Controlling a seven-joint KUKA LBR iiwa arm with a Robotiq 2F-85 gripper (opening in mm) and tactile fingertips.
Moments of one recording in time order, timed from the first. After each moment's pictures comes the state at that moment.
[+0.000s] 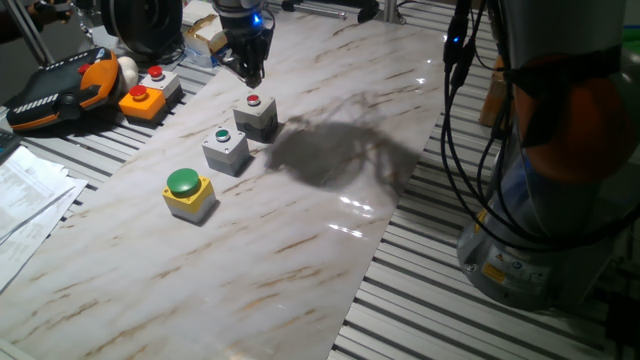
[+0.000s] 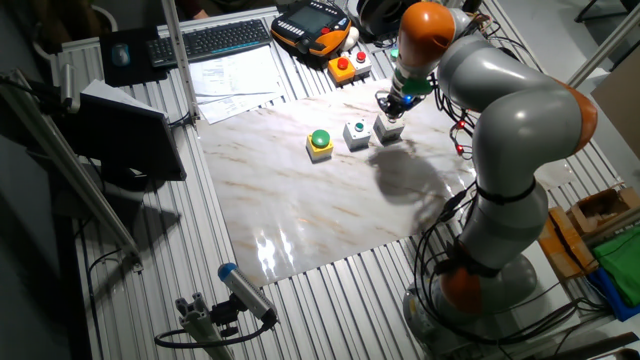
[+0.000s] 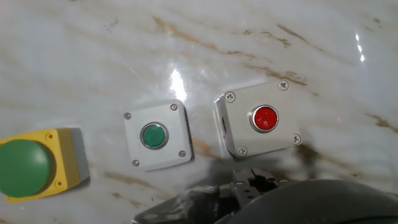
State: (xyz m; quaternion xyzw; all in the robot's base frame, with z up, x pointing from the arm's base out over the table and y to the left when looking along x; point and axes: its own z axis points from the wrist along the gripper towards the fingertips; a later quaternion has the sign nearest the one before) arm 0.576 -0.060 0.188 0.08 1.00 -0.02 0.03
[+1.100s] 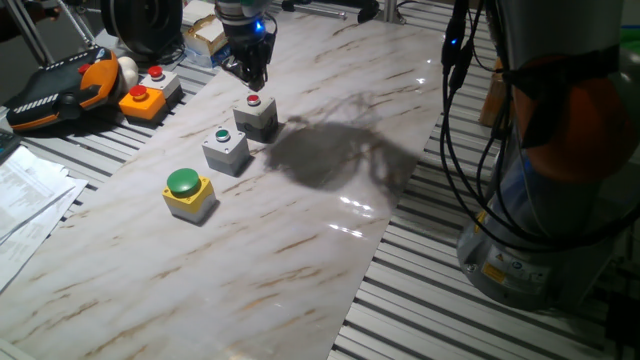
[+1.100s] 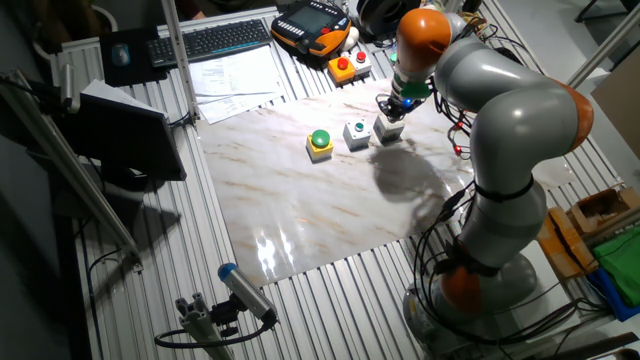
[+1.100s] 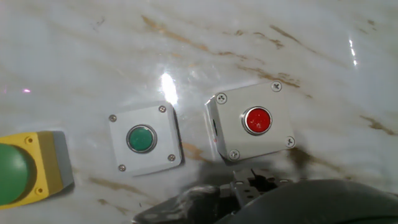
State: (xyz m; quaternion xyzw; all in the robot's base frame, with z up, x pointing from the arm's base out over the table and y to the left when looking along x) arm 0.575 -0.064 0.180 0.08 1.00 -0.03 0.01
